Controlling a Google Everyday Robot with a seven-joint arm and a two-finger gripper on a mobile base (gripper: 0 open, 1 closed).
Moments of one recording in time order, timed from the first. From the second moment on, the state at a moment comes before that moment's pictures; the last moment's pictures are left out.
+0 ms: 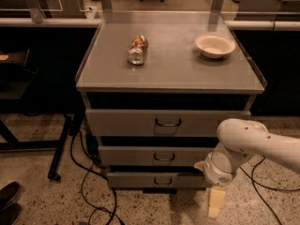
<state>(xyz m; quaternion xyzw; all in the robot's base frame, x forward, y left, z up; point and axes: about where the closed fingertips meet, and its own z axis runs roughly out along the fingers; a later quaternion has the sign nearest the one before) 0.403 -0.183 0.548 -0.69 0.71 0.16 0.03</state>
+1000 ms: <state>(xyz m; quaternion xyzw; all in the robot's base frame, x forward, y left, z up) 0.434 -0.182 0.509 -0.66 0.73 0.14 0.06</state>
